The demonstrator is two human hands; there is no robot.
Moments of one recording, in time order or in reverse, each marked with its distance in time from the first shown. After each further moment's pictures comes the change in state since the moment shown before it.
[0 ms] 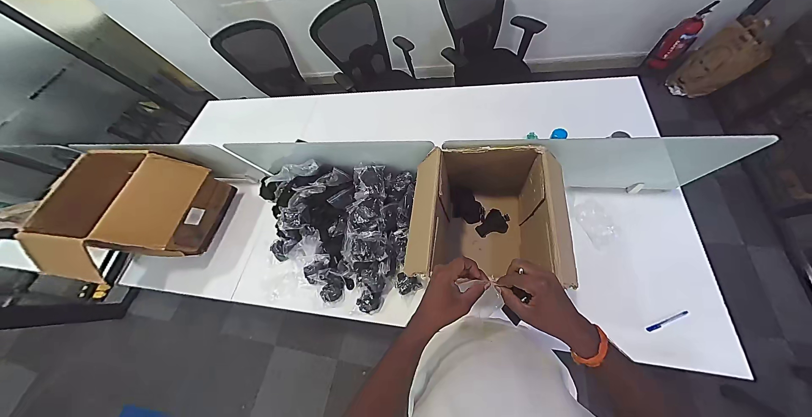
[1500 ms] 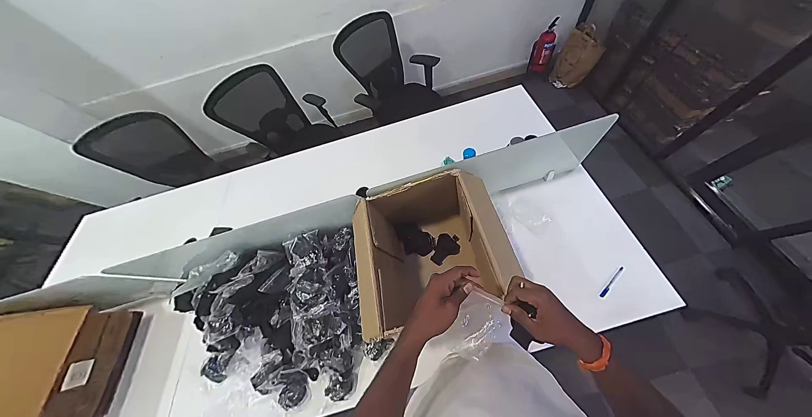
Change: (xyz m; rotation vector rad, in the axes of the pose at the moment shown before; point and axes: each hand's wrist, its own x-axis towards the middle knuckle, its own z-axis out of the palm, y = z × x) left_hand 0.094 0.003 0.058 -0.133 -0.499 -0.166; right_hand -0.079 0.060 -0.053 0.199 0.131 0.215
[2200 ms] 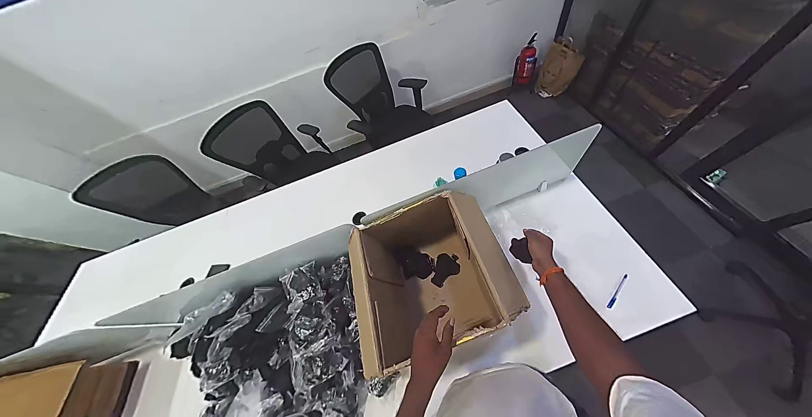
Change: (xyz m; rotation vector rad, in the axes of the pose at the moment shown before) left_hand -0.044 -0.120 0.019 0.526 0.436 -0.179; right_hand 0.113 0.216 -0.035 0.380 0.917 0.789
